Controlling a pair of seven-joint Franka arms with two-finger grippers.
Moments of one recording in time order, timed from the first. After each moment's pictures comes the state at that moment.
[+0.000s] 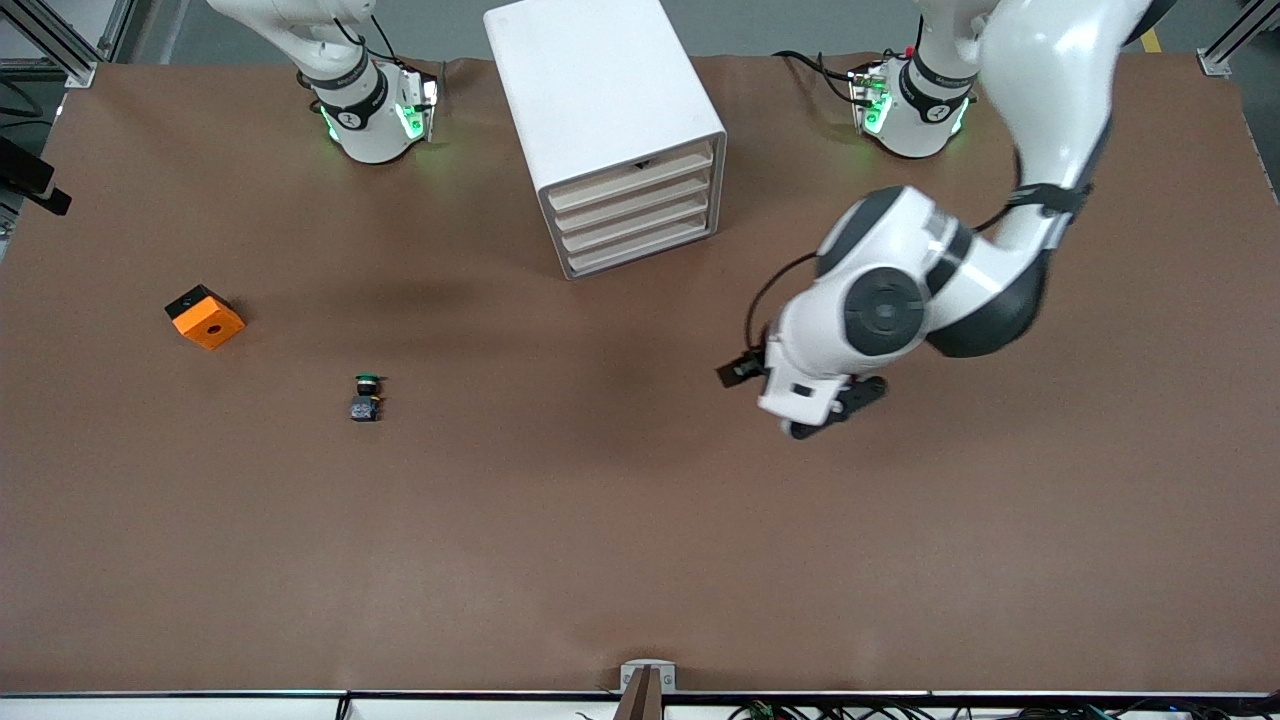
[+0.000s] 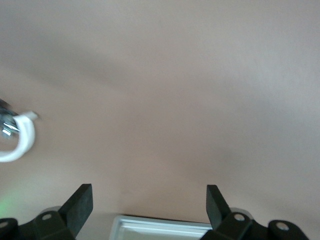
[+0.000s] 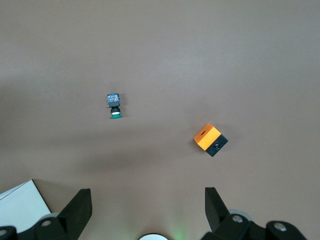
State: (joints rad) left arm -0.04 0.59 -0.57 -1.31 0.09 1.68 -1.02; right arm -0.09 -0.11 -0.07 -1.57 0.00 1.44 -0.05
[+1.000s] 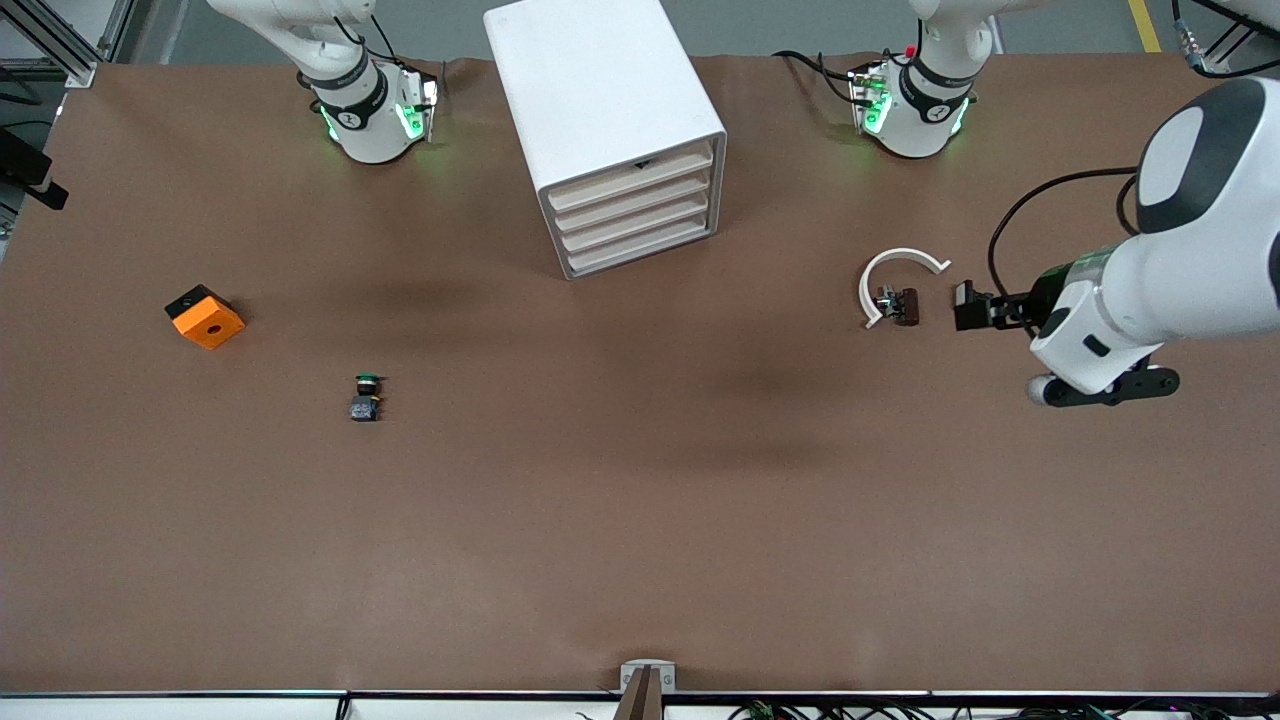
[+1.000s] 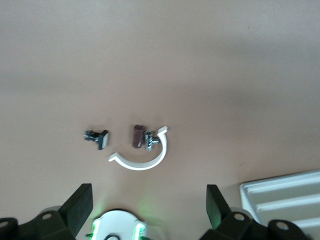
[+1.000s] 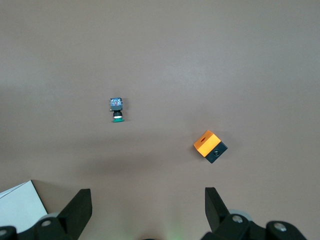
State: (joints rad) left arm 0.13 0.33 -0.37 -1.32 0.03 1.33 -0.30; right arm -0.08 -0.14 -0.07 -1.58 0.00 1.46 -0.08
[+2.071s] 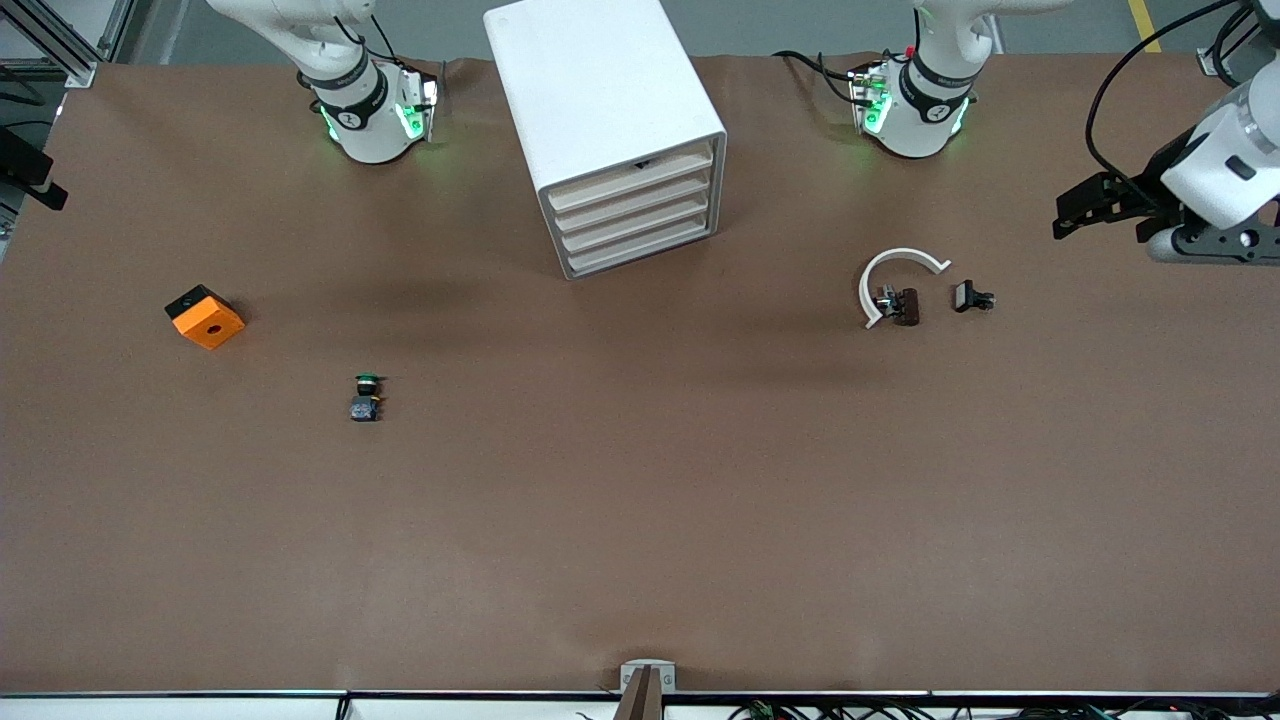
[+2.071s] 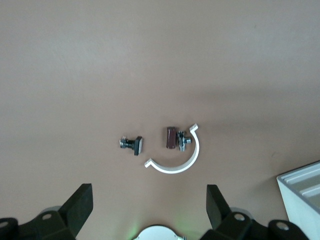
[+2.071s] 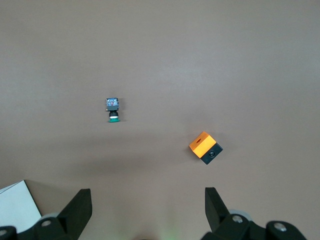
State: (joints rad) left arm -0.02 -0.13 -0.01 -1.77 -0.03 1.57 0.01; right arm -0.08 -0.14 -0.06 -1.58 -0.03 1.47 -0.09
